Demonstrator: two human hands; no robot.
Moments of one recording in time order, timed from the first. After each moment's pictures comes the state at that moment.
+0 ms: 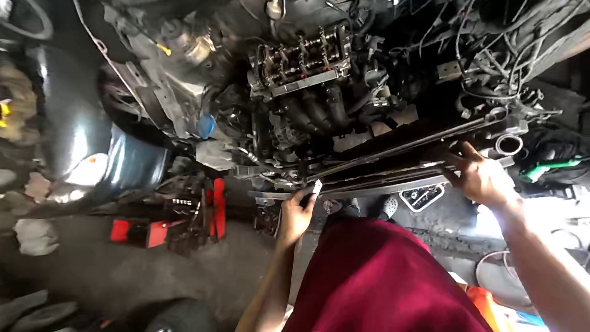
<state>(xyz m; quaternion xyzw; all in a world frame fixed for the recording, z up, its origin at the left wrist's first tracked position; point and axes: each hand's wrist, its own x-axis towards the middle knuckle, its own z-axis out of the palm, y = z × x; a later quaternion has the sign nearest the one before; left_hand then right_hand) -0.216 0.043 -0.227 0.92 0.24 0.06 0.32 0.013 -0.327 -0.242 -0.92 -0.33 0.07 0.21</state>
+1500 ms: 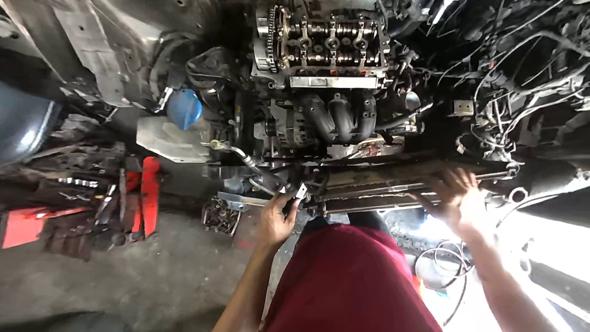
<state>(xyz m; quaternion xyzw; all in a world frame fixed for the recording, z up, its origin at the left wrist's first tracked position) -0.217 0.147 -0.261 0.90 0.23 0.11 0.36 0.002 -0.184 -0.184 -0.91 -0.40 0.04 0.10</state>
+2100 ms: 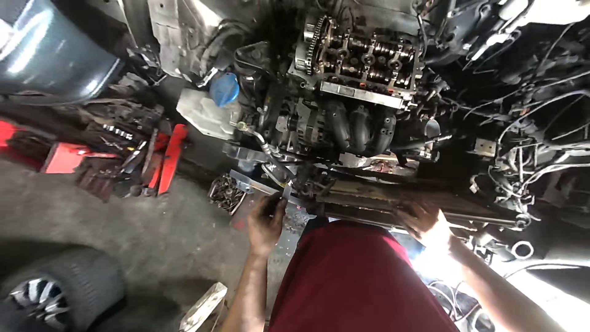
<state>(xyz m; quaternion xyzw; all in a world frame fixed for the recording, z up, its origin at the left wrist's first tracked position) -0.243 0.118 -0.246 0.77 0.39 0.23 0.45 0.030 -0.187 -0.256 -0.74 -0.63 -0.03 0.21</state>
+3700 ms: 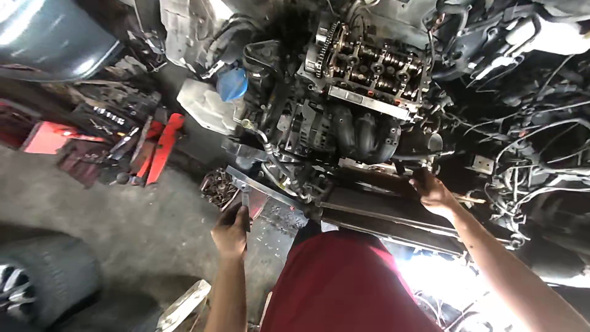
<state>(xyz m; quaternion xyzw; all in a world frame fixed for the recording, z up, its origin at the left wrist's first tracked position) -0.295 0.144 -0.274 0.52 0.64 0.27 0.49 0.117 -0.123 -0.232 -0.87 -0.28 0.37 0.15</state>
